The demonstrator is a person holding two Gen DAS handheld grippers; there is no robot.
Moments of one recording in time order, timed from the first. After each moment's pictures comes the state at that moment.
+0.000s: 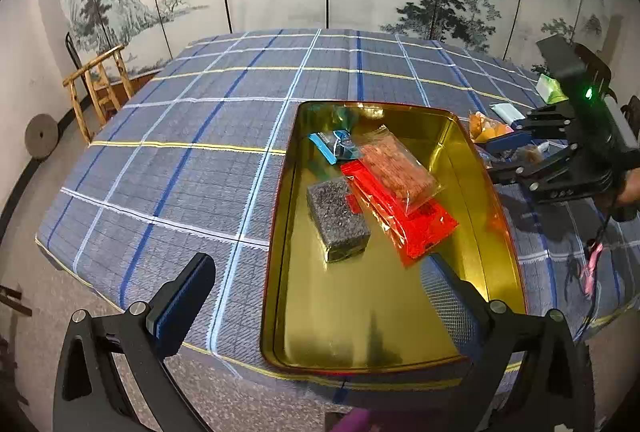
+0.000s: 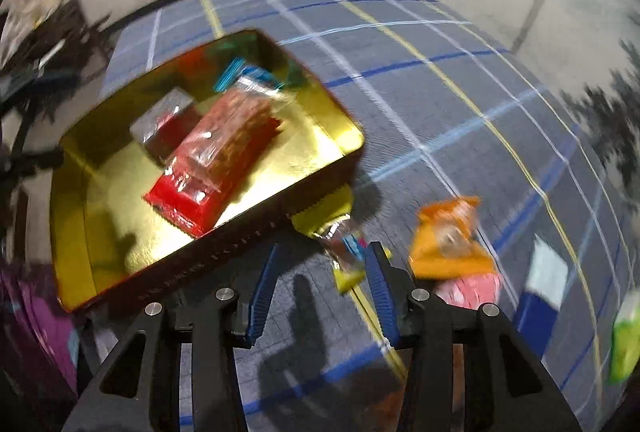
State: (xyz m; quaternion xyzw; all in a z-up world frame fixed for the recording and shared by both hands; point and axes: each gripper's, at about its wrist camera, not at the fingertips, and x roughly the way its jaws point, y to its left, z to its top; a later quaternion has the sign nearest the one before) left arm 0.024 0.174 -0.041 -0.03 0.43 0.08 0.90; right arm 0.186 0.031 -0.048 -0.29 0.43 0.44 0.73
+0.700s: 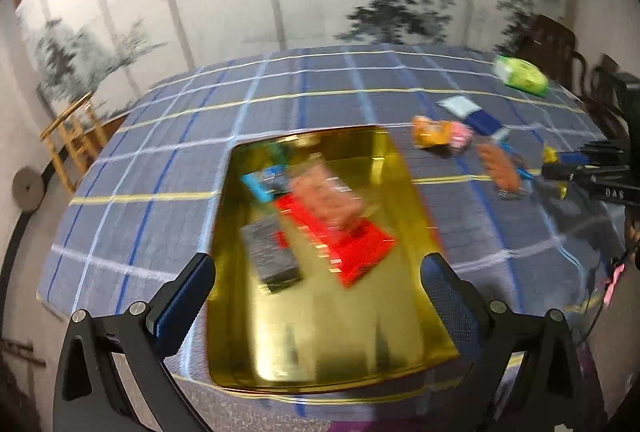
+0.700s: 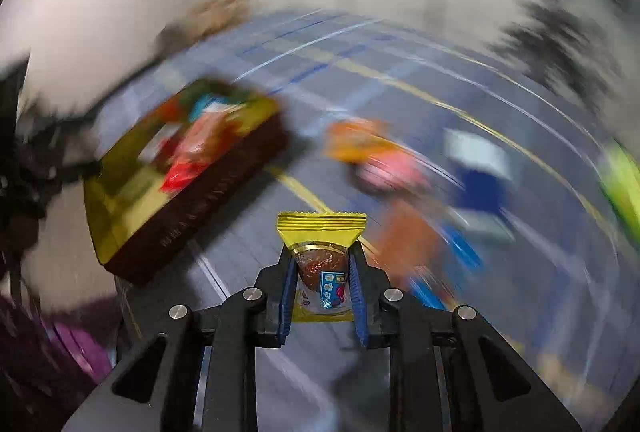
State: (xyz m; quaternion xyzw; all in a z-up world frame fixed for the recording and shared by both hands) left arm 0.034 0.113 -0.015 0.05 0.41 0.01 0.91; right arm 0.132 -0.127 -0.023 -0.10 0.42 0.33 0.84
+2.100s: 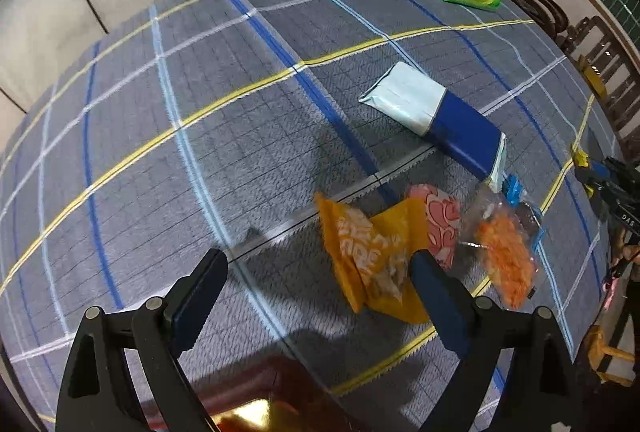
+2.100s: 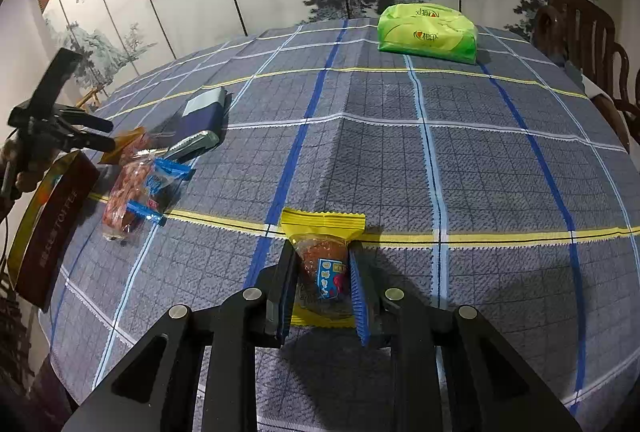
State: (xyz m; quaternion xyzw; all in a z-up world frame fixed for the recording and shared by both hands) left arm 0.306 0.024 -0.082 0.13 0.57 -0.23 0.78; right arm 0.152 -0.302 -0.084 0.04 0.43 0.13 0.89
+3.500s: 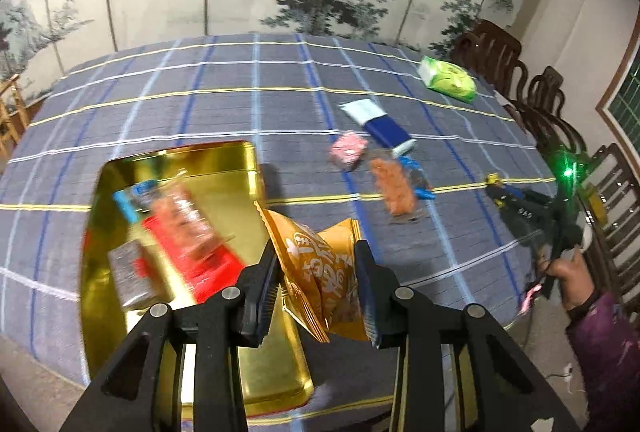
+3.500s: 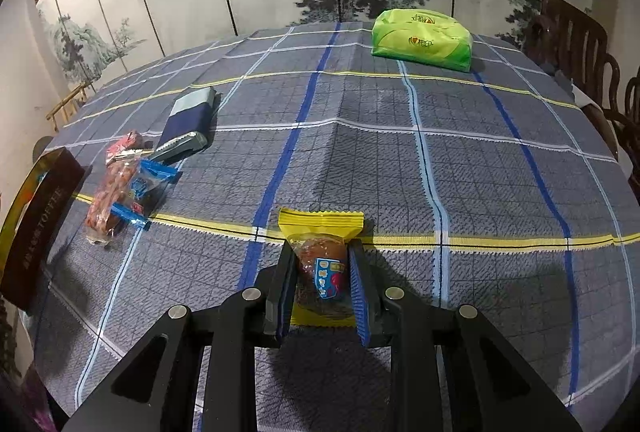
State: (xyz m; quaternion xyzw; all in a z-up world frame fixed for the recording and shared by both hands) left arm 0.070 0.064 -0.007 -0.04 0.45 -0.11 0.89; right arm 0.158 -0.293 -0.086 0.02 0.43 0.10 0.90
